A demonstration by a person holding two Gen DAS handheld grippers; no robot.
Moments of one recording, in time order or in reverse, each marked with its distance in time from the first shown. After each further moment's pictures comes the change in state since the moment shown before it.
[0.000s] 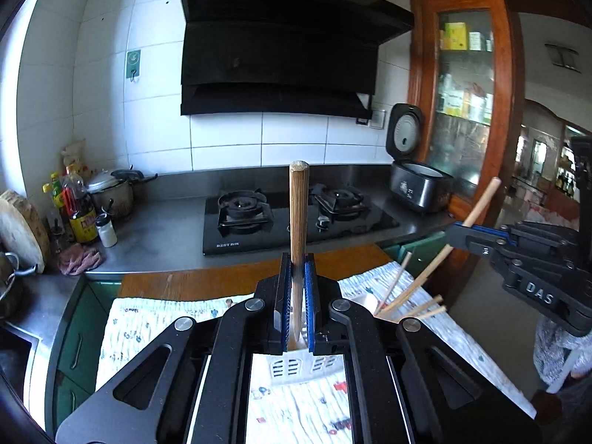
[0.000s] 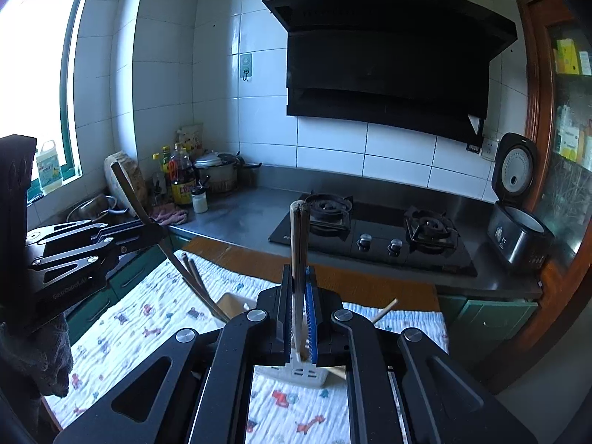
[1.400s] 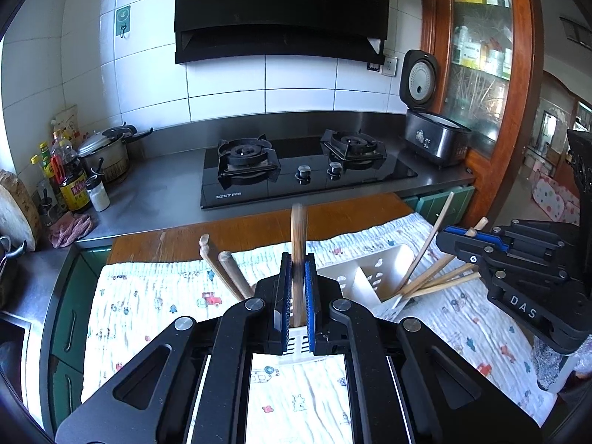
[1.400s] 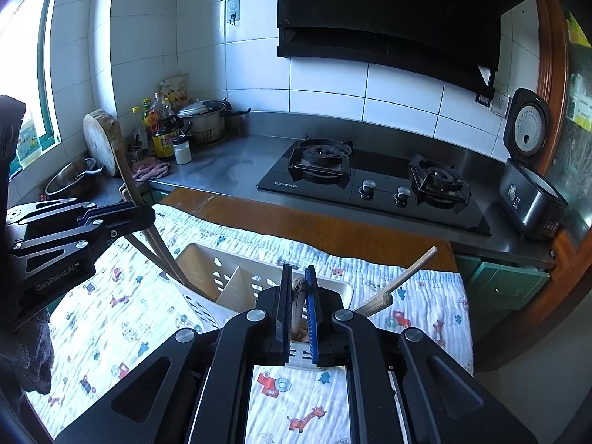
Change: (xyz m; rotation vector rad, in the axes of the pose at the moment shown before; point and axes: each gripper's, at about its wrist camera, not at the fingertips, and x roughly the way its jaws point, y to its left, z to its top) left arm 0.075 0.013 -0.037 0.025 0.182 0.027; right arm 0.097 -0.009 -0.053 0.016 0.185 -0.007
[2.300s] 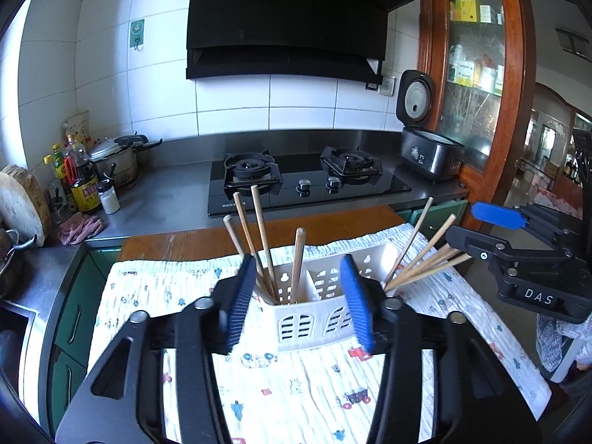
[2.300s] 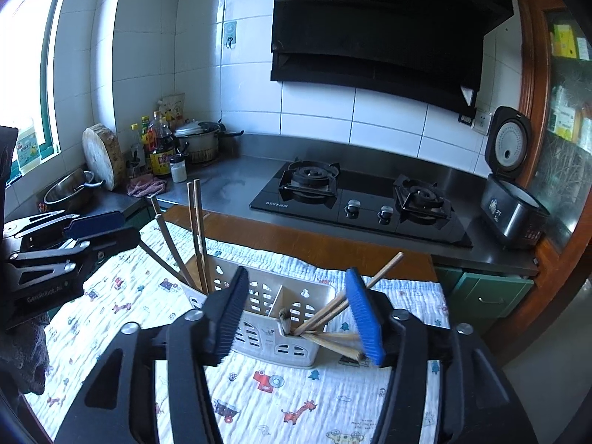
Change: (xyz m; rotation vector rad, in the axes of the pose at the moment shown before) left arm -0.055 0.000 -0.025 -0.021 -0.080 -0.002; right arm -0.056 0.001 -0.012 -0.007 -0.100 -0.058
